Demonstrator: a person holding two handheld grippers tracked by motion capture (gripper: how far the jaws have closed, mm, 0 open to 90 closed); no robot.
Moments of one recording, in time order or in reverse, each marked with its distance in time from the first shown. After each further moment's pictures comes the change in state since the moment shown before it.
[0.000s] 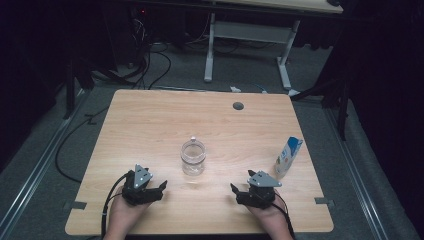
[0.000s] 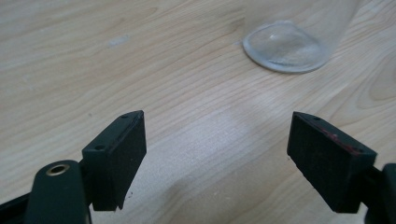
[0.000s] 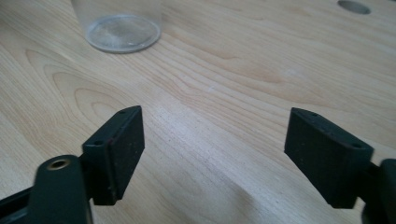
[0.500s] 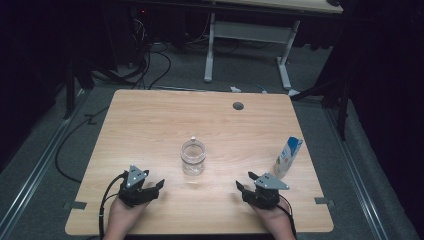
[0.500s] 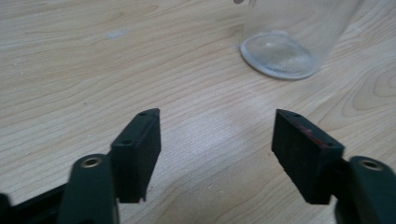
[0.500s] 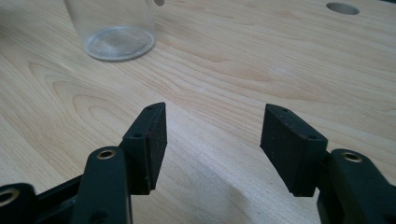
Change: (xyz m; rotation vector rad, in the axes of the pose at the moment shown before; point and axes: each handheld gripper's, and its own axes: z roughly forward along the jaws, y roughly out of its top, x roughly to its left) left arm 0.005 -0.003 -0.003 -0.030 -0.026 -0.059; right arm -0.008 -0.010 -0.006 -0.053 0.008 0.051
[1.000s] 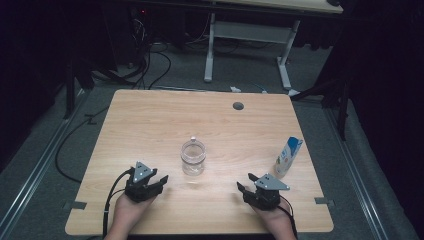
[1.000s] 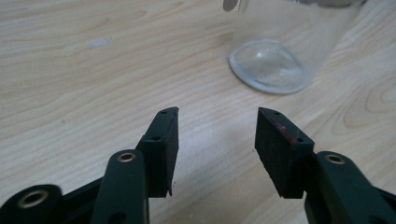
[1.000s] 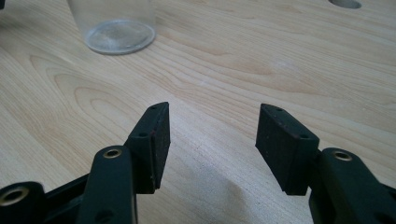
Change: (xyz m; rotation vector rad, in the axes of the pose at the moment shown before) left arm -0.009 0.016 0.013 0.013 -0.004 -0.013; right arm 0.000 -0.002 -0.002 0.022 0.005 0.000
